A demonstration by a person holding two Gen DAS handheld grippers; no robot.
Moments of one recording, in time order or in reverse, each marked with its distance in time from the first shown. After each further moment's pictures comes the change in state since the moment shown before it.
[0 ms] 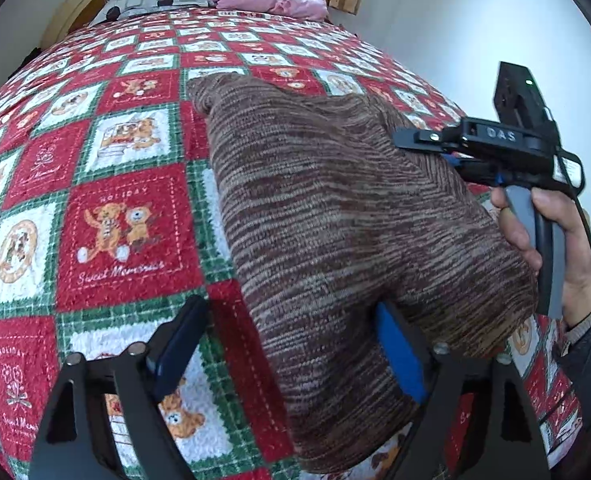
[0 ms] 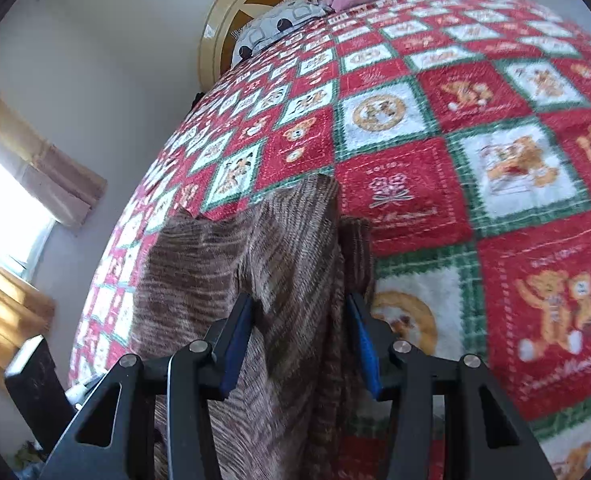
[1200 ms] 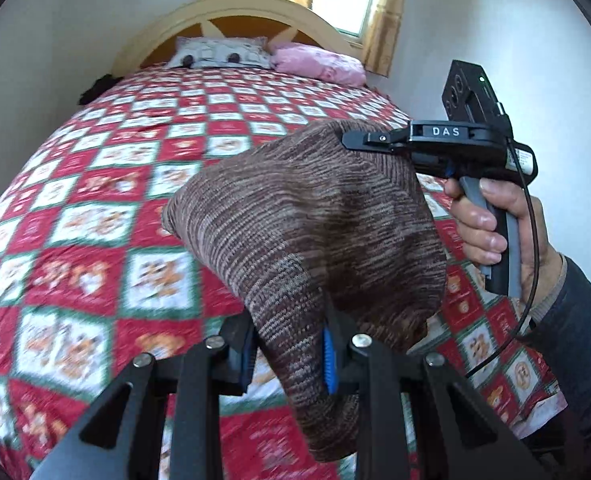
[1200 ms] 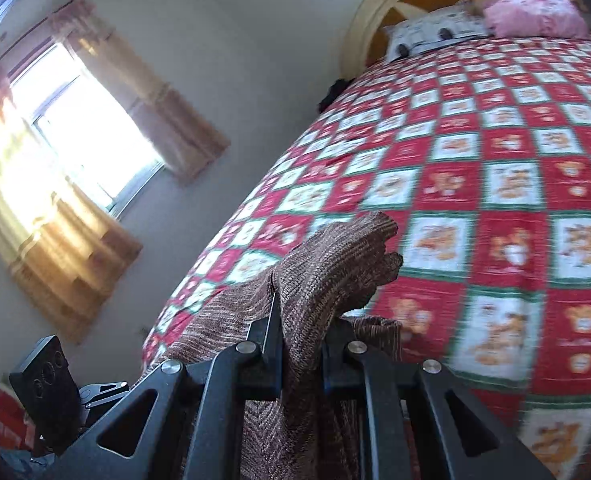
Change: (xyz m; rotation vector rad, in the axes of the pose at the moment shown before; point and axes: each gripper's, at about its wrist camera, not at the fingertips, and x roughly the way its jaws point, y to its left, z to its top) left arm -0.206 0.081 -0.097 -0.072 -0.212 0.134; right arm 0.010 0.255 -0.055 -0.286 0.013 0.330
